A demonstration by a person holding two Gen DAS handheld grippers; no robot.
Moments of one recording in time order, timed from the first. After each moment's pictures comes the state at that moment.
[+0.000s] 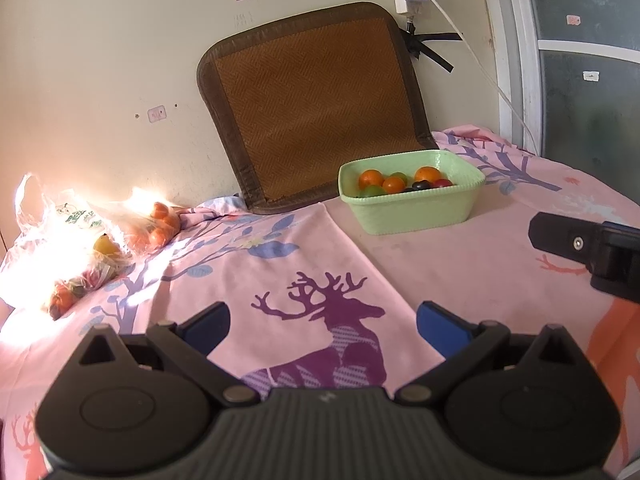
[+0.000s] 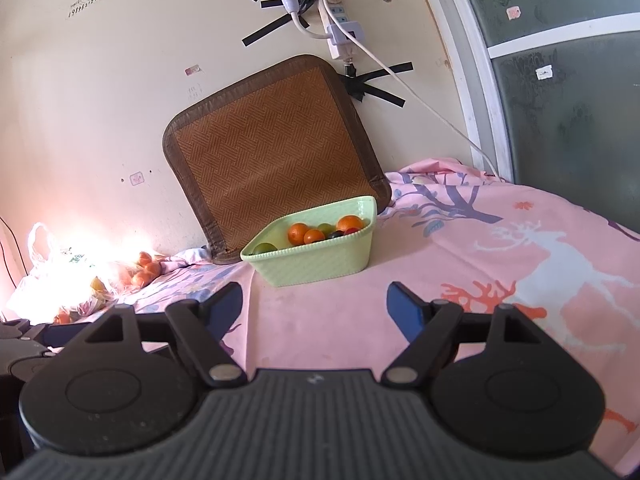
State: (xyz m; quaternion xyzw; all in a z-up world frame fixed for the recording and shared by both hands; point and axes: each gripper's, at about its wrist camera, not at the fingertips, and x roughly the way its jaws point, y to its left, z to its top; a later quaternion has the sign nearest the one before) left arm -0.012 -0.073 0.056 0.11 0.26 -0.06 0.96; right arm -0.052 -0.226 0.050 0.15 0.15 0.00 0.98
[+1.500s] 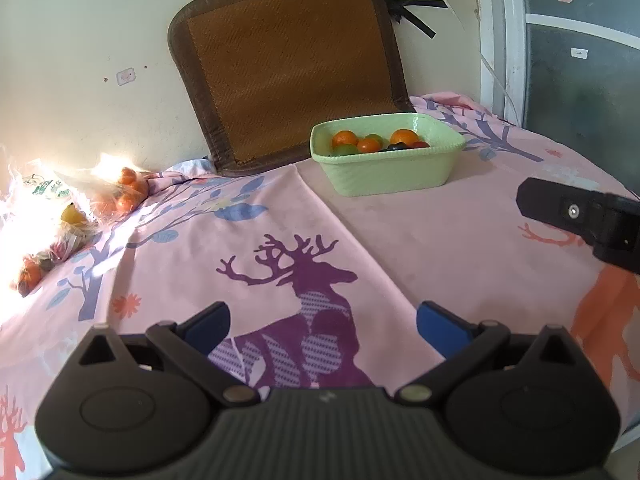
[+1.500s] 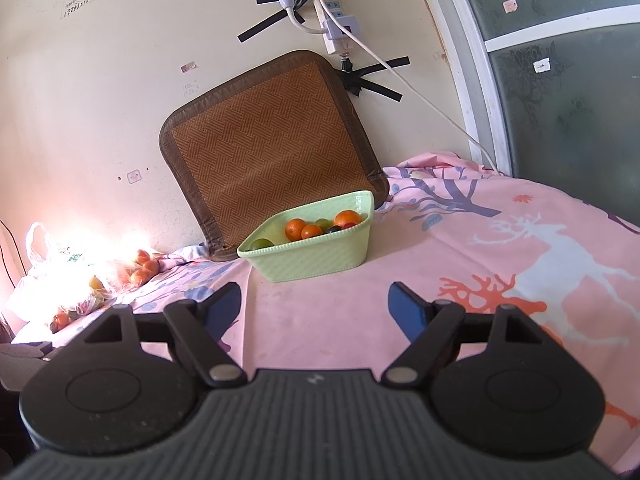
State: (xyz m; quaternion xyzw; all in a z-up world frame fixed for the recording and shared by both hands) left arm -0.002 -0.074 0.042 0.10 0.32 -0.10 0.94; right arm -0.050 -0.227 0.047 0.15 0.16 0.00 0.98
